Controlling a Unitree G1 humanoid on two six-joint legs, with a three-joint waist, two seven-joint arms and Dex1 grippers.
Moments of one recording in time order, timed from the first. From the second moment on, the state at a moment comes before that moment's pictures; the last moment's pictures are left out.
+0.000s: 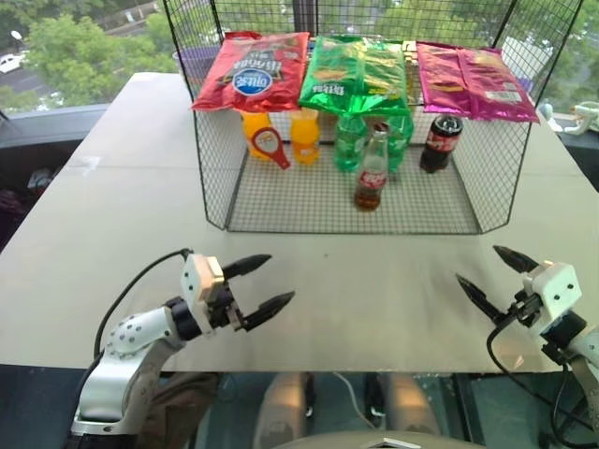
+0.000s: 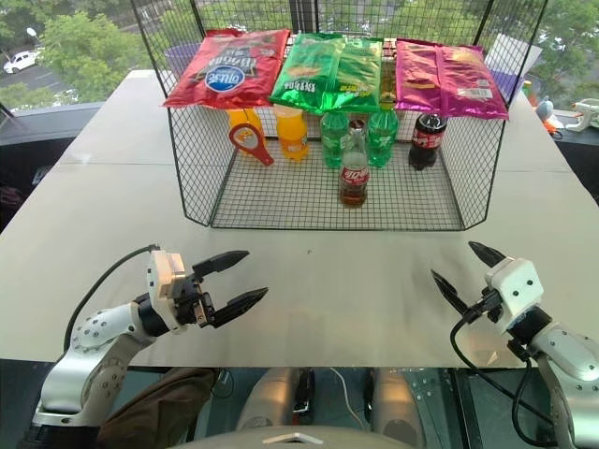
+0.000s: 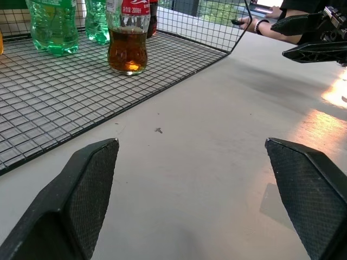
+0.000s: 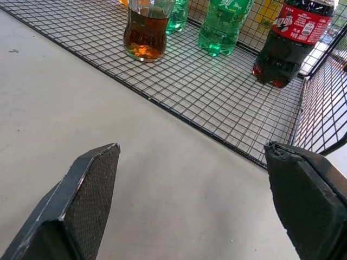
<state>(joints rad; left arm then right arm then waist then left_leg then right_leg) 0.17 0.59 0.13 -0.32 -0.55 0.16 -0.96 0.32 -0.55 -0.29 -0.38 0.32 0.01 0.67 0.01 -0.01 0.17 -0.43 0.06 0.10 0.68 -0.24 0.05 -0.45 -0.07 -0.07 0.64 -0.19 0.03</state>
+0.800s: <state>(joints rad) -0.35 0.32 0.14 -0.16 -0.42 0.32 -0.40 0.23 -0.52 -0.17 -0.75 0.49 0.02 0.67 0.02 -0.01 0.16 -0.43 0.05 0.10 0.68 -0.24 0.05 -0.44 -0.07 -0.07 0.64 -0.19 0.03</state>
